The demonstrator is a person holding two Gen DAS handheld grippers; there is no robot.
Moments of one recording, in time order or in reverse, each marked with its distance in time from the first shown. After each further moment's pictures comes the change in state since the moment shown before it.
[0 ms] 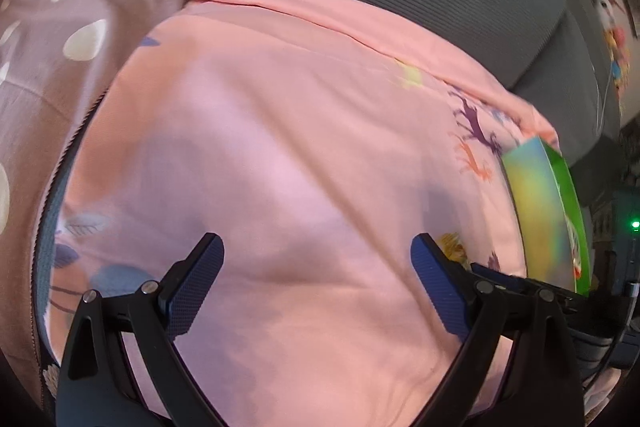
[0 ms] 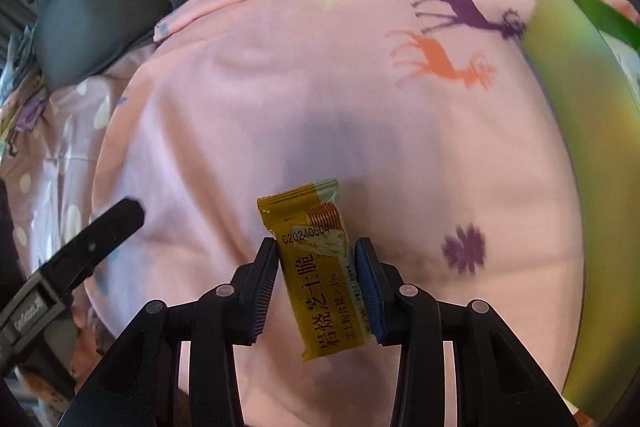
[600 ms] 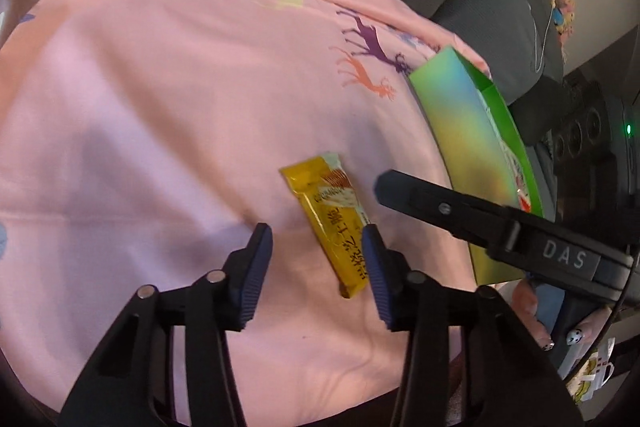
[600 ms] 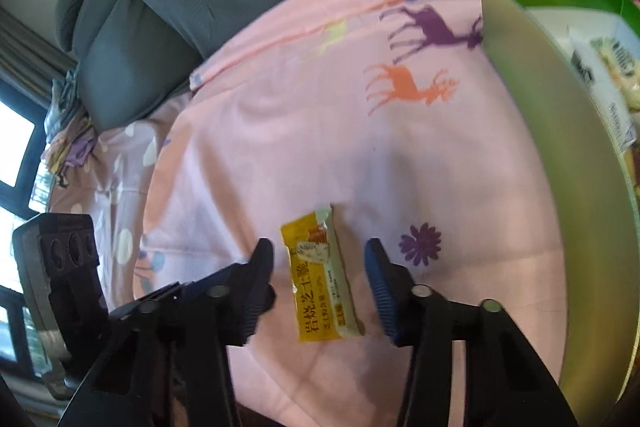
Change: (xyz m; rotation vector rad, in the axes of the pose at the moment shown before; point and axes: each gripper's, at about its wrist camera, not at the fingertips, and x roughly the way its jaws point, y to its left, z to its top) left arm 0.029 -0.063 -0.039 0.116 0.152 -0.237; right arm -0.029 -0.047 -0.007 0.076 -0.091 0.197
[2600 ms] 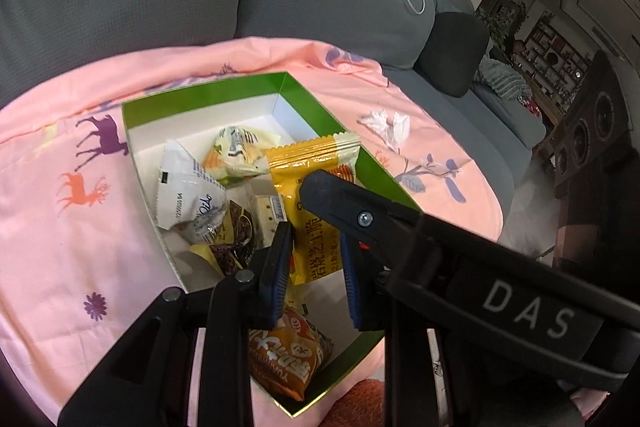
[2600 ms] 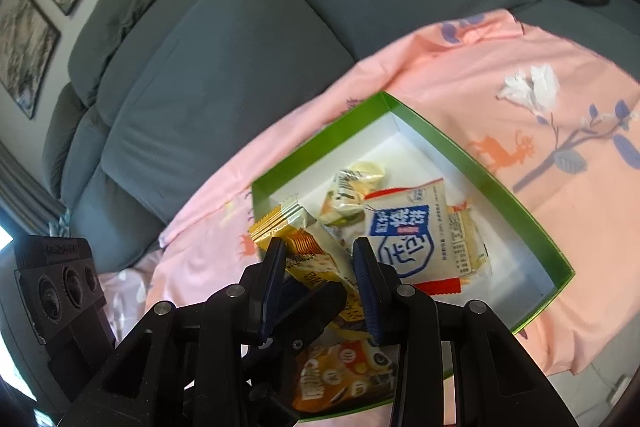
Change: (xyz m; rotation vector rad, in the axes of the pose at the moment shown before) left arm 0.075 -0.266 0.009 0.409 -0.108 -0.092; right arm -0.180 -0.146 -0.011 0.264 -0.458 -0.064
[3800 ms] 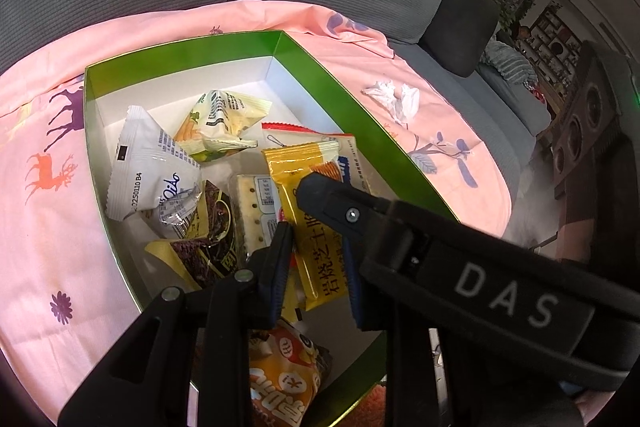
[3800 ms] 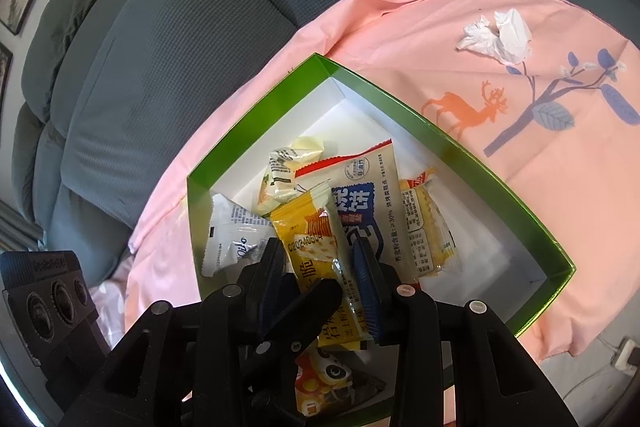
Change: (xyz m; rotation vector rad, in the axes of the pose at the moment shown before) left arm 0.027 0.001 -0.007 -0.018 0.083 -0.009; right arm 0.024 -0.031 0.002 0.111 0.081 -0.099
